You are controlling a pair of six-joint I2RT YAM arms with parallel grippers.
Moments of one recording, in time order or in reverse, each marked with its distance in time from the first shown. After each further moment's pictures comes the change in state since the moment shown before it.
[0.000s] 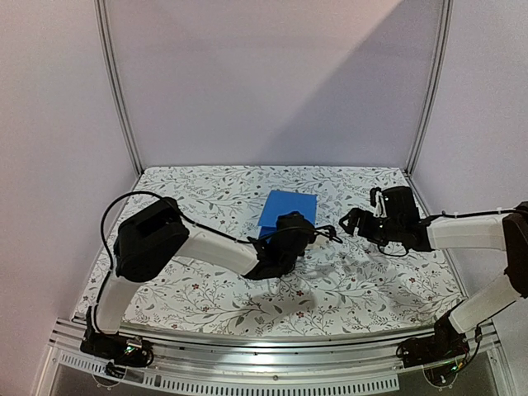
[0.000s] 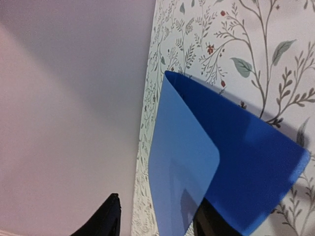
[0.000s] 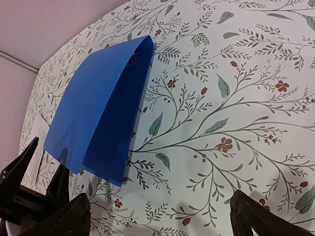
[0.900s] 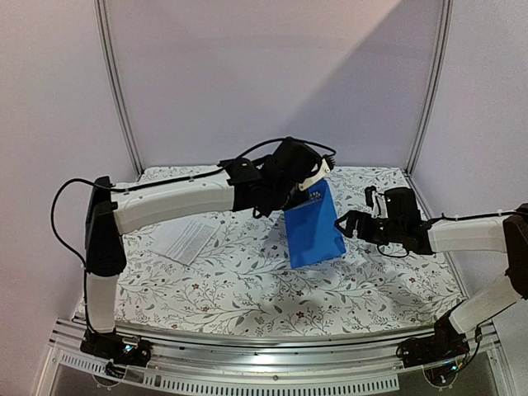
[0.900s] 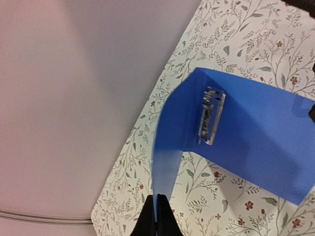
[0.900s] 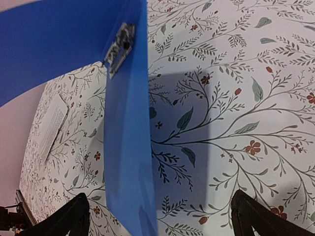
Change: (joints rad) left arm 0.031 -0.212 0.479 -0.904 0.129 -0.534; right arm 0.003 -0.011 -0.031 0.075 -0.111 -0.081
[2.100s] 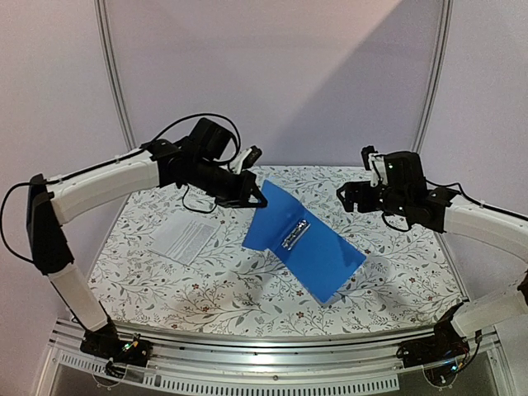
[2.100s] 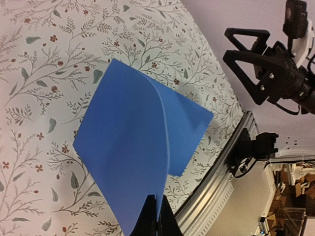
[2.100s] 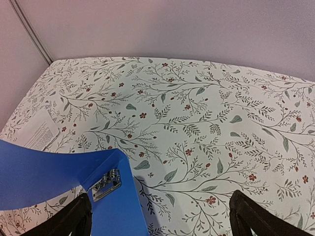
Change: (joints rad) left arm 0.319 -0.340 -0.342 -0.158 1.116 -0.948; right arm 0.129 -0.137 0.299 -0.343 0.345 -0.281
